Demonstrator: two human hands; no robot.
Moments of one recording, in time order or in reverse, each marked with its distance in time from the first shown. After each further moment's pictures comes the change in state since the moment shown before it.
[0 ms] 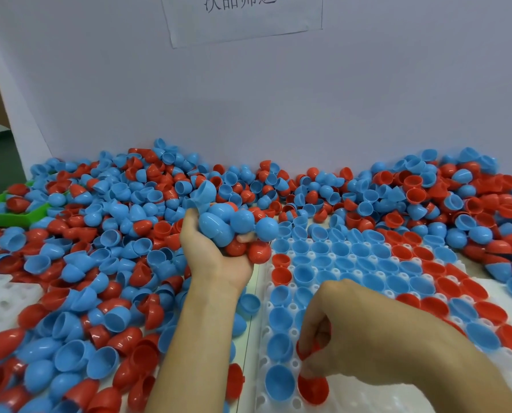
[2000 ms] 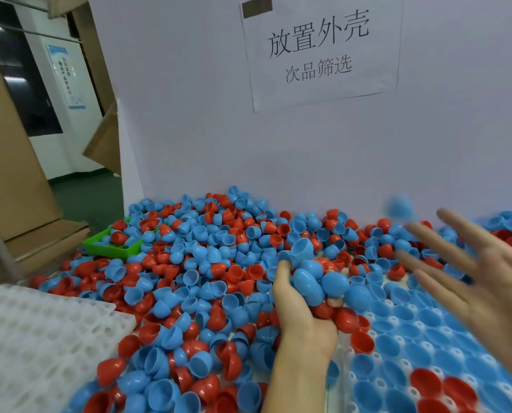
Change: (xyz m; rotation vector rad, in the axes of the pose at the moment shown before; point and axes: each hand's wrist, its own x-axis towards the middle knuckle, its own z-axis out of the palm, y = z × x) left_hand 0.000 -0.009 0.002 -0.013 0.053 -0.150; right_hand 0.002 0.030 -0.043 1.162 0.528 -0.647
